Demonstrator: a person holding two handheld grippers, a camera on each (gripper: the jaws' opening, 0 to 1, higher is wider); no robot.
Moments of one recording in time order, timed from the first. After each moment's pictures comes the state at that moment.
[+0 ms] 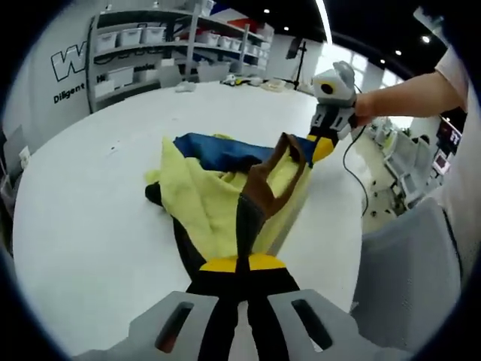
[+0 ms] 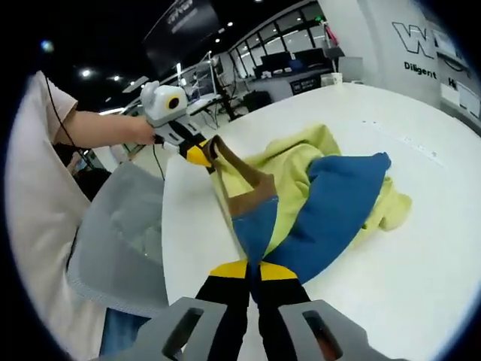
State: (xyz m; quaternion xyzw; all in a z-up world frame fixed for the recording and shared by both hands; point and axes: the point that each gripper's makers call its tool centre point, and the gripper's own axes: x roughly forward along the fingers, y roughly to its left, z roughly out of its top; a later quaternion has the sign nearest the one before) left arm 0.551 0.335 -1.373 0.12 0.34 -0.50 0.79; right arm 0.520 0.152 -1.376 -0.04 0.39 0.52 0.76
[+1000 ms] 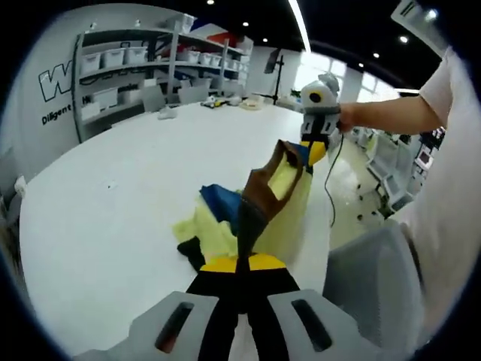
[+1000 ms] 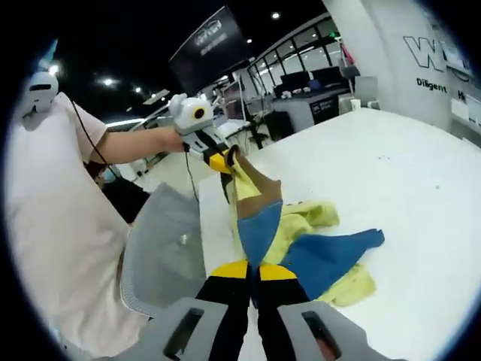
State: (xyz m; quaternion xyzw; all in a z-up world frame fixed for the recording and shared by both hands) left arm 0.561 0.327 -1.276 0.11 0.29 -0.54 0.78; right arm 0.518 0.150 -1.276 -0.01 0.33 0.56 0.76
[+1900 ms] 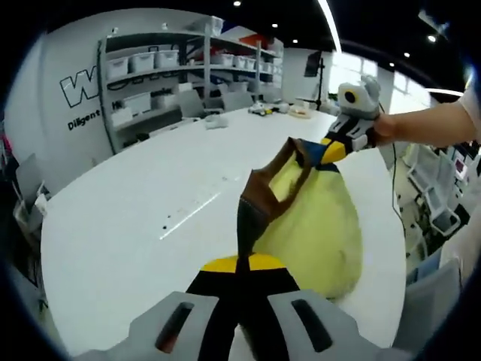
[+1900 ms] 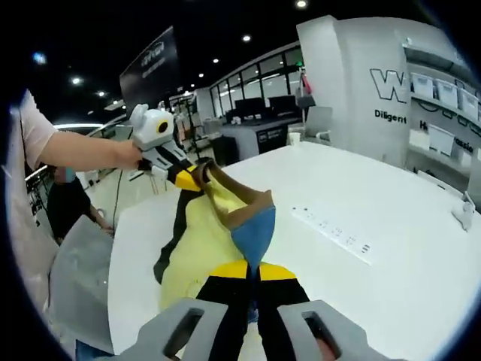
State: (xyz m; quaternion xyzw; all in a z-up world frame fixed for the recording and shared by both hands) left arm 0.773 0.298 -1.294 0.13 0.29 -0.45 0.84; right arm 0.749 0.120 -1.287 -0.06 0.27 0.43 0.86
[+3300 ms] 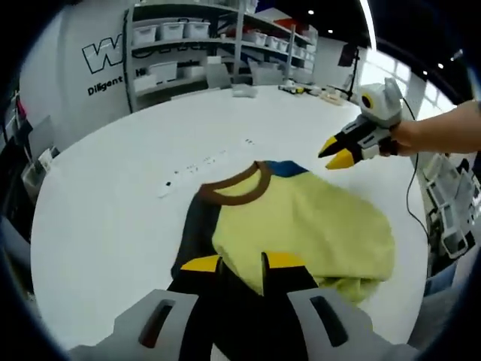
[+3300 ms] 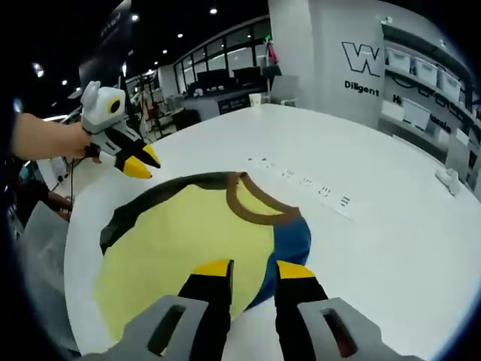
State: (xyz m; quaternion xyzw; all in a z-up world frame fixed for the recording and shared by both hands) left arm 0.743 0.314 -1.369 0.11 0.35 -0.39 0.85; right arm 0.747 0.093 -1.379 -0.08 0.33 0.36 0.87
